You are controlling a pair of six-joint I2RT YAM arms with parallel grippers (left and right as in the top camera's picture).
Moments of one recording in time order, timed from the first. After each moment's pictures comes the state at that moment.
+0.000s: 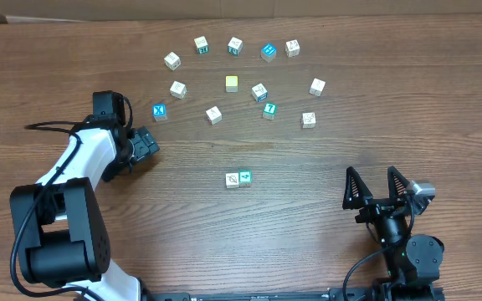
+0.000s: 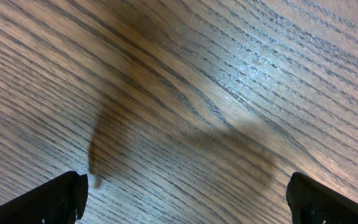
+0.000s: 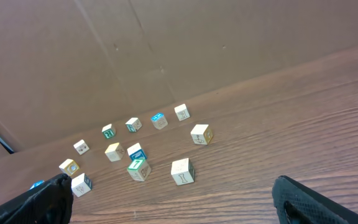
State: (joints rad) left arm 0.11 1.80 1.06 -0.62 -0.08 -0.50; right arm 0.02 0.01 0.02 -0.05 -0.13 0.38
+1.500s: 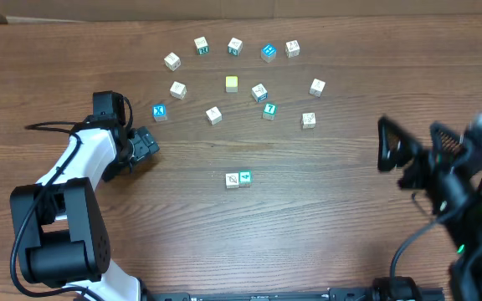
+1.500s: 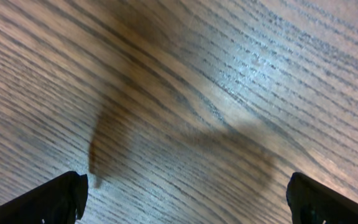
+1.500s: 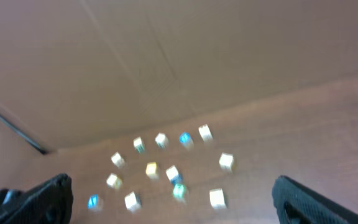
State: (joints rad) left arm 0.11 1.80 1.06 -0.62 -0.08 -0.50; right arm 0.02 0.70 1.11 -0.66 -0.17 0.38
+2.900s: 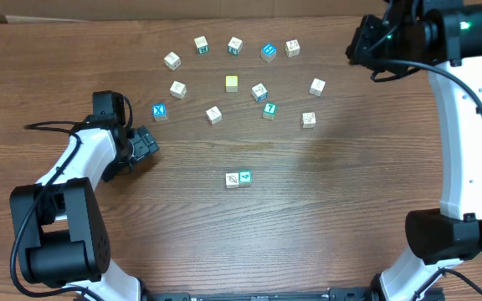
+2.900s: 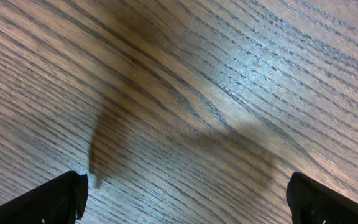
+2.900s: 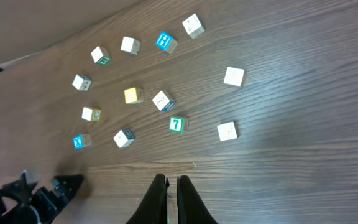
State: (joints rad) left arm 0.11 1.80 1.06 -0.62 -0.08 -0.50; right arm 0.10 1.87 2.26 -1.41 -0.23 0.44
